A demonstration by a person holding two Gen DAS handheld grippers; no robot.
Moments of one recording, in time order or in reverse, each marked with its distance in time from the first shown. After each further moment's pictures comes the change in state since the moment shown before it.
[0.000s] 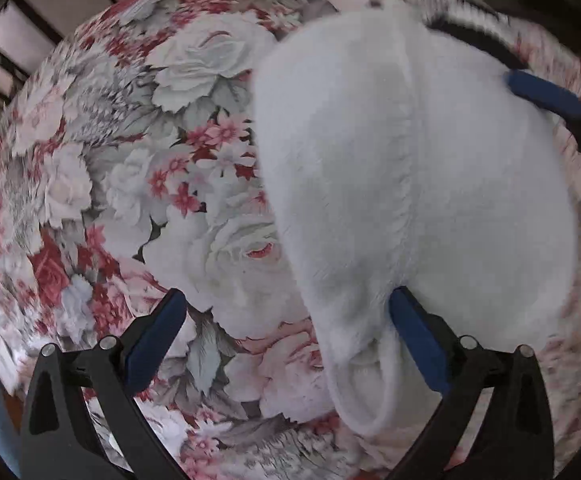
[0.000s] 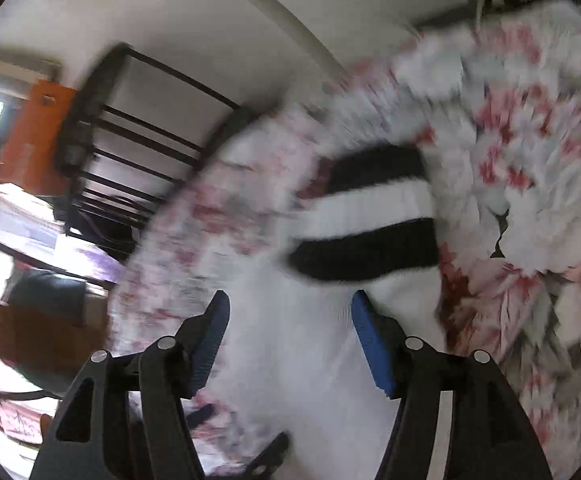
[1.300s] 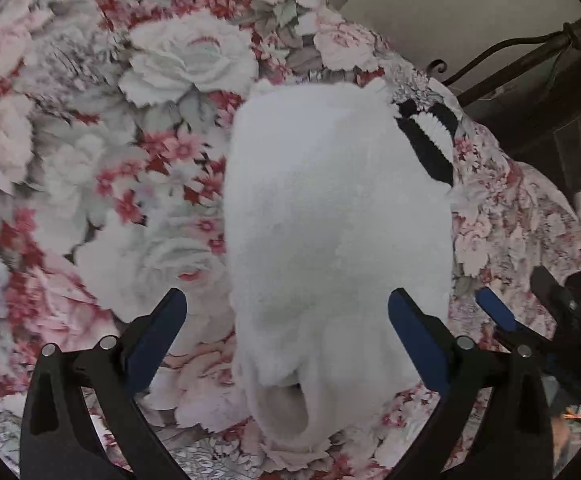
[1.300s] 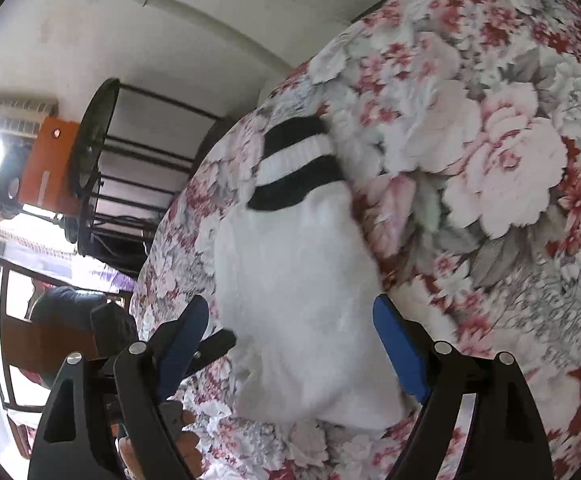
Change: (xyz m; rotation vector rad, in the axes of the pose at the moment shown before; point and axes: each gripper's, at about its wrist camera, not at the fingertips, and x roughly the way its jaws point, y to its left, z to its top) left arm -0.002 0.051 0.036 -0.265 -0.010 -0.528; right arm -0.090 -0.041 -0.062 0.130 -0.056 0.054
